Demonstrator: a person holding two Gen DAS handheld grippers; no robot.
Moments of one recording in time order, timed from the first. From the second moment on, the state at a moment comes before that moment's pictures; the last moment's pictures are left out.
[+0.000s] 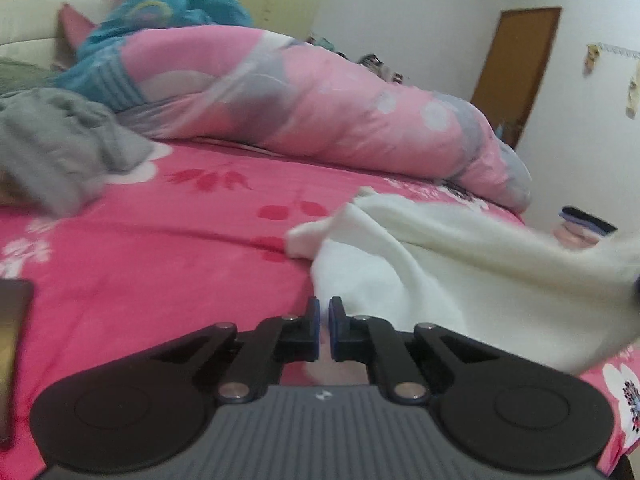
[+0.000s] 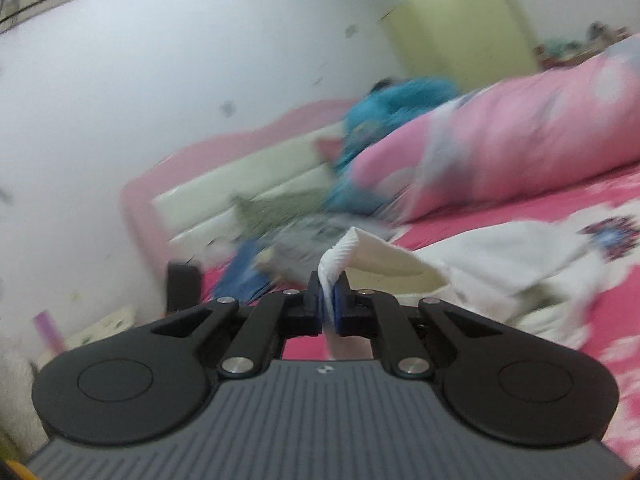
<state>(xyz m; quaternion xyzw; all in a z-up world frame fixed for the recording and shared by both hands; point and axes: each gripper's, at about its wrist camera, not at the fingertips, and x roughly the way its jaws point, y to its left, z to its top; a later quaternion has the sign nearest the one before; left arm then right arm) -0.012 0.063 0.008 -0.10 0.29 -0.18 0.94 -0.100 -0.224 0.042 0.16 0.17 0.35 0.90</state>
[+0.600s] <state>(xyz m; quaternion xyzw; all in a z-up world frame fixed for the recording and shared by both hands) -0.051 0.038 0.017 -0.10 0.29 -0.29 0.90 -0.113 -0.183 0.003 0.01 0.26 0.36 0.89</state>
